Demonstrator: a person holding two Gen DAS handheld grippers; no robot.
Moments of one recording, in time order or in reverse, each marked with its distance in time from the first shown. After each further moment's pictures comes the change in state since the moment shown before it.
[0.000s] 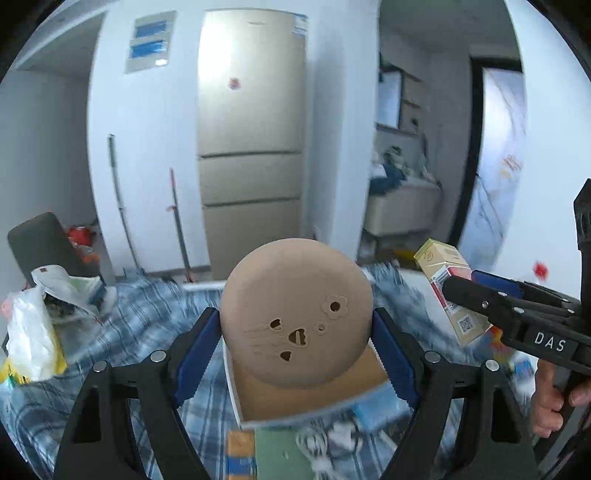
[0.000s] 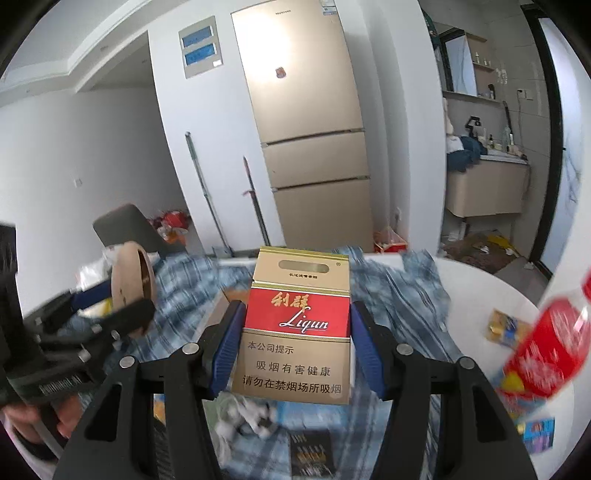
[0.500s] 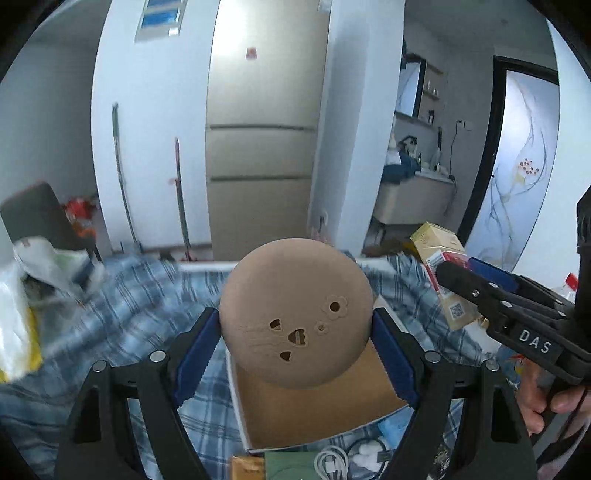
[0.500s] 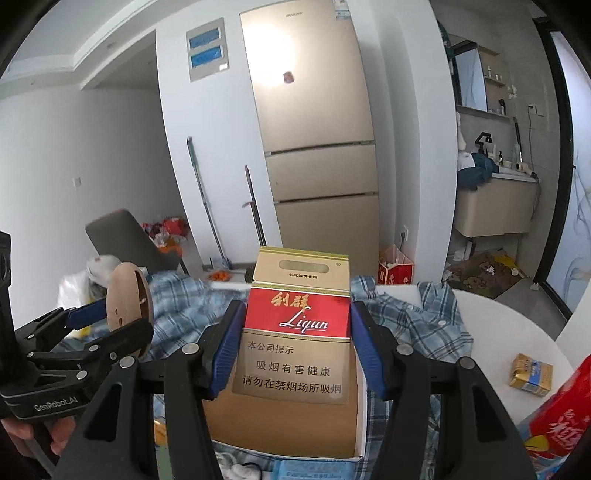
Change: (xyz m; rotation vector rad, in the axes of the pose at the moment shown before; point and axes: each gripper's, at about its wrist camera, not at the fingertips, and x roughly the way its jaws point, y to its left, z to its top) left arm 0.083 0.041 -0.021 -0.064 0.108 -0.015; right arm 0.076 0.007 0.011 -0.049 -0.038 -0.014
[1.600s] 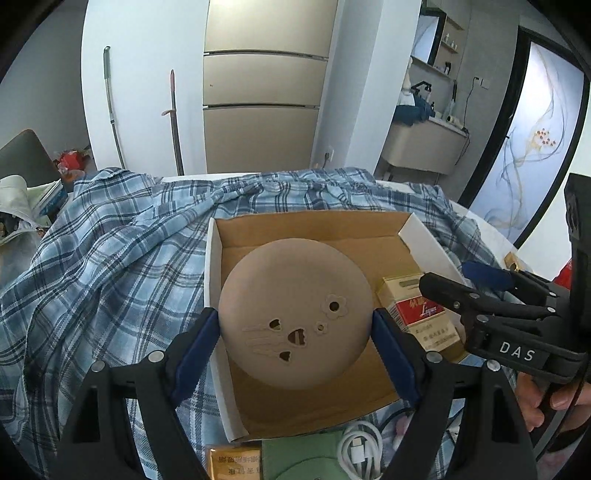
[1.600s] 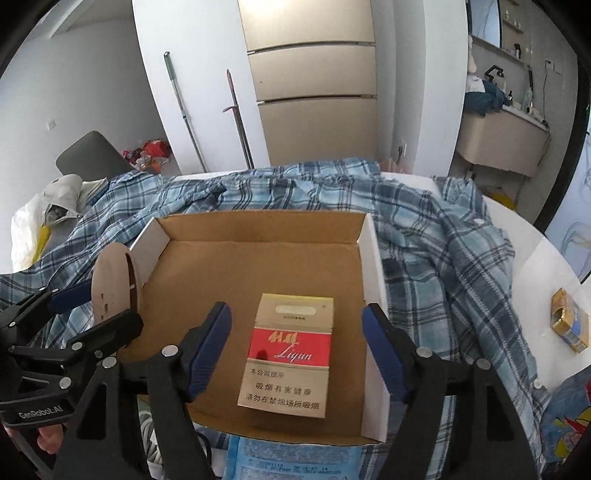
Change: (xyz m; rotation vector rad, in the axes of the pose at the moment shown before) left arm 0.079 0.014 -0.059 -0.023 0.224 0.003; right arm 0.091 -0.014 -0.071 0.000 0.339 -0.052
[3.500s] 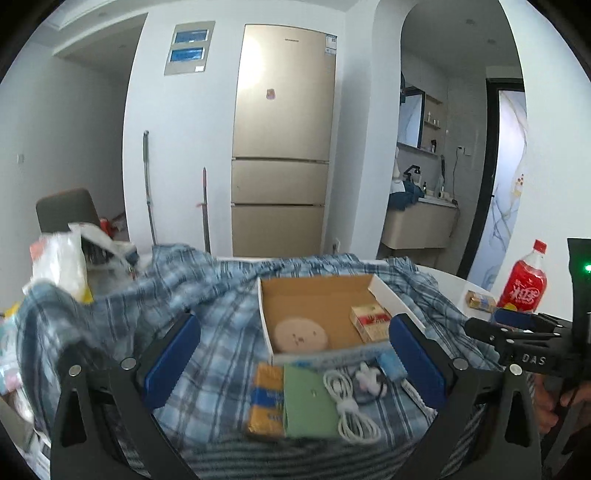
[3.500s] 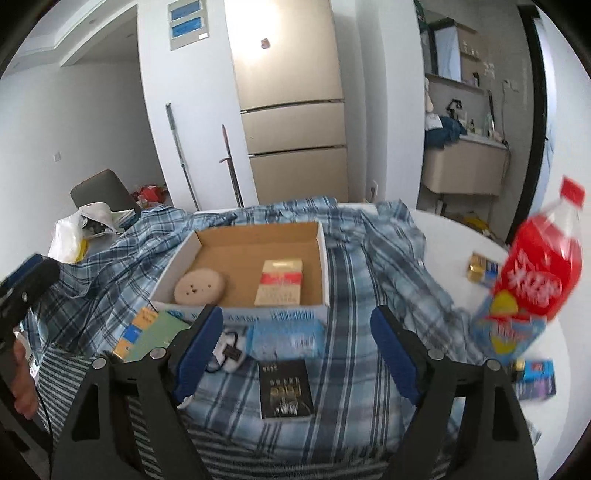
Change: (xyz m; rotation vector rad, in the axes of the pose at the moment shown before) left arm -0.191 -0.016 -0.096 0.010 -0.405 0.056; right arm -0.156 -0.008 -0.092 0.046 -0.208 -0.046
